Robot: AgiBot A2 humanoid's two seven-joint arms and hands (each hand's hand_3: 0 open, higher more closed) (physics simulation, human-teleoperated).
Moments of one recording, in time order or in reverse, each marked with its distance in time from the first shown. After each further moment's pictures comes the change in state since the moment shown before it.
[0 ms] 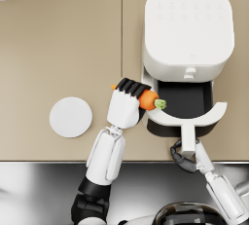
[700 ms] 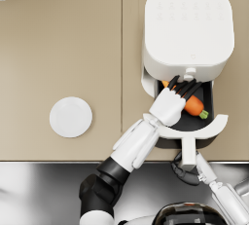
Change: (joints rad) left arm 0.241 0.120 0.474 0.456 0.001 -0.050 0.000; right arm -0.078 0.141 0.045 0.115 0.000 0.058 0.006
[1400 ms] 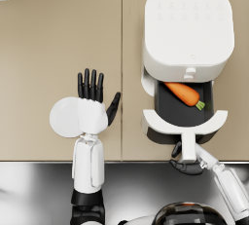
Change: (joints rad) left arm -0.360 -0.145 -0.755 -0.567 -0.001 0.079 -0.003; right arm 0.144 -0.089 -0.087 -0.173 0.004 0.450 -0.009
